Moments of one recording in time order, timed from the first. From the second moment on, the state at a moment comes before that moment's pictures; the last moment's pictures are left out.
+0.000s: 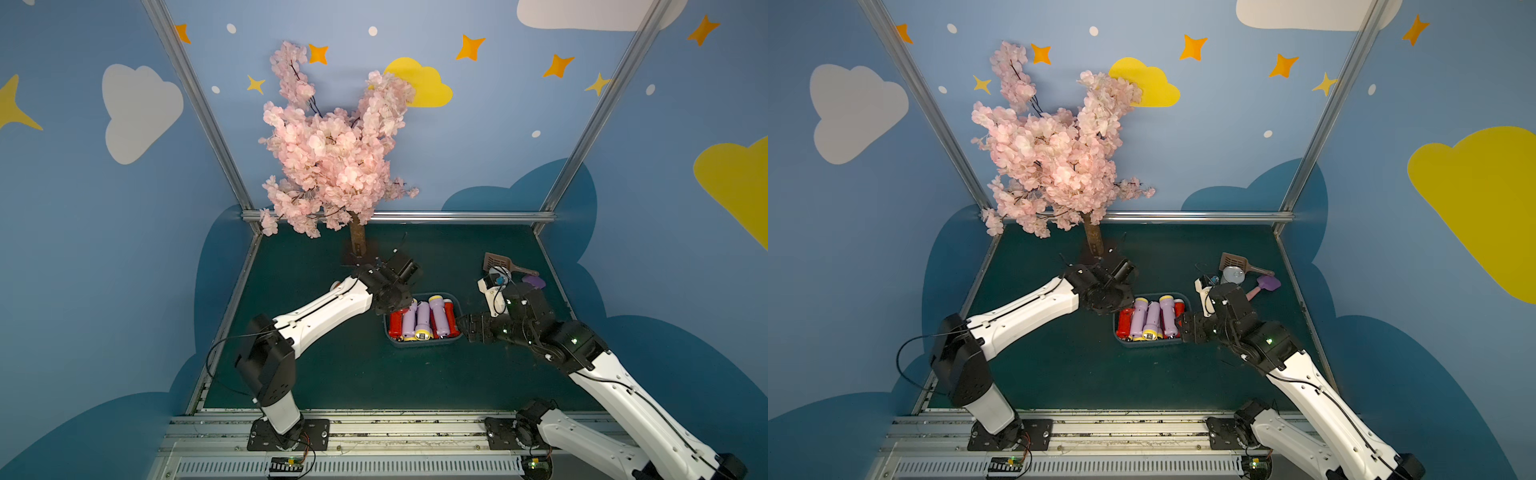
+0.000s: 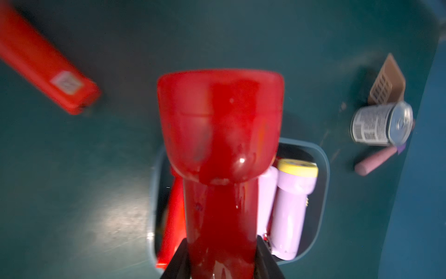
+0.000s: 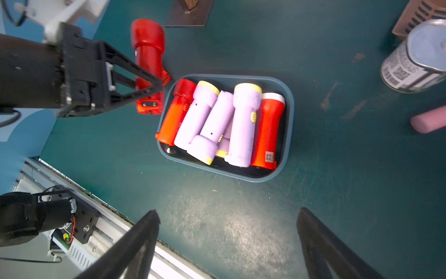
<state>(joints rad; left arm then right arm) -0.78 1.75 1.51 -0.85 -0.08 -1.03 0.63 0.87 0.98 -0.91 -0.04 0.40</state>
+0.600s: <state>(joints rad) -0.93 2.10 1.93 -0.88 0.00 -0.97 0.63 0.73 1.00 -1.08 0.05 0.47</state>
